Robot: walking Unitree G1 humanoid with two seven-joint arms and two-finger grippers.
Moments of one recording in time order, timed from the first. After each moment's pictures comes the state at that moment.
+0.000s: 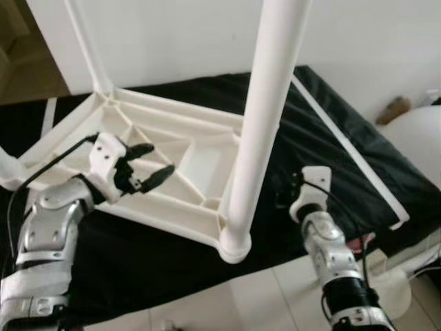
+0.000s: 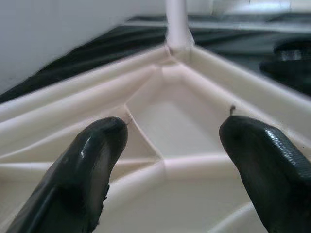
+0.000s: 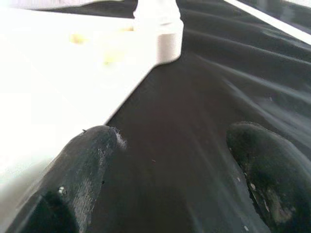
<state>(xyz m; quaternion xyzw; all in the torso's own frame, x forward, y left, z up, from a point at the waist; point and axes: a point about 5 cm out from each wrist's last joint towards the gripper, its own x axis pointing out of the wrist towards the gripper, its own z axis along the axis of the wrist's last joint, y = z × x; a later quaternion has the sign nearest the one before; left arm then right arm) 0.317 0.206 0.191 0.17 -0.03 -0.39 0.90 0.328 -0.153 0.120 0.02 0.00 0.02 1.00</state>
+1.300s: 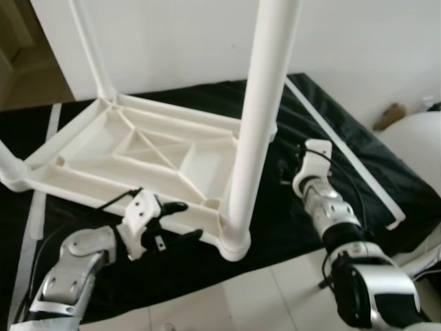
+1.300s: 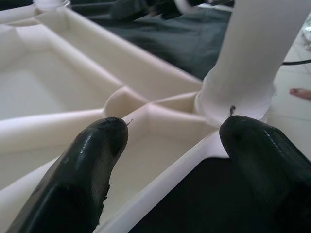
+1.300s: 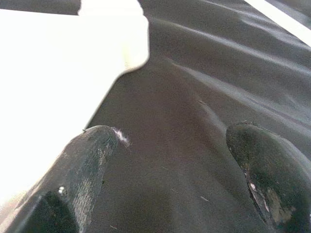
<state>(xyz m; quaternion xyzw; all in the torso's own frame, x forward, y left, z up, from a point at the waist) 0.252 0.154 0.141 0.11 0.03 -0.54 0.83 0.387 -0.165 0.139 0.03 0.09 0.00 1.00</state>
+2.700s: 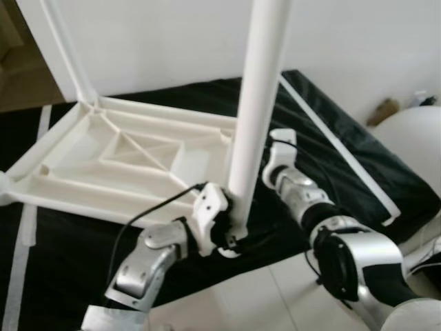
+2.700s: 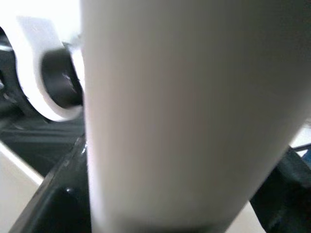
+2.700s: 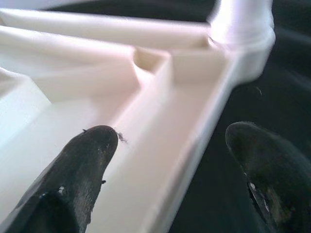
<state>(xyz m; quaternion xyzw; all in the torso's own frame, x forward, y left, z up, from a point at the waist) 0.250 0.048 0.155 0.01 -0.03 -0.61 0.80 0.398 -0.109 0.151 0.04 0.06 0.13 0.99</state>
